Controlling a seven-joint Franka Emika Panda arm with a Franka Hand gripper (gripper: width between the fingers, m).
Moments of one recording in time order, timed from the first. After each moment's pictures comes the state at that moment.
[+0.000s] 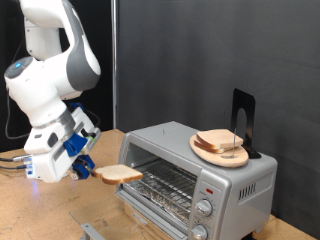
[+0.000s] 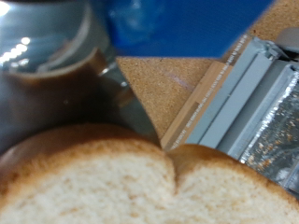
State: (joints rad) arm -0.22 -0.13 -0.08 -2.58 0.59 2.32 -0.52
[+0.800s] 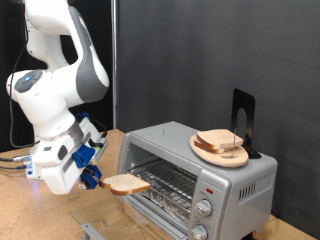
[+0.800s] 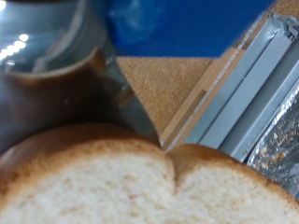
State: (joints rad) arm -0.21 -0.06 -0.03 -2.53 0.60 2.34 -0.51
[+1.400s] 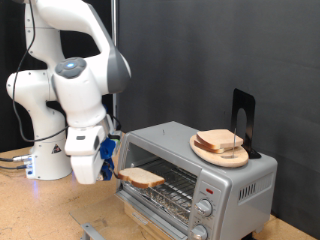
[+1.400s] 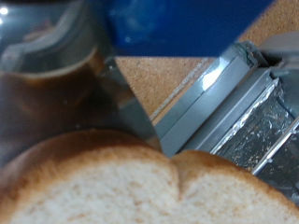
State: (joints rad) arm -0.18 -0.05 0.06 -2.44 0.30 2.22 -0.33
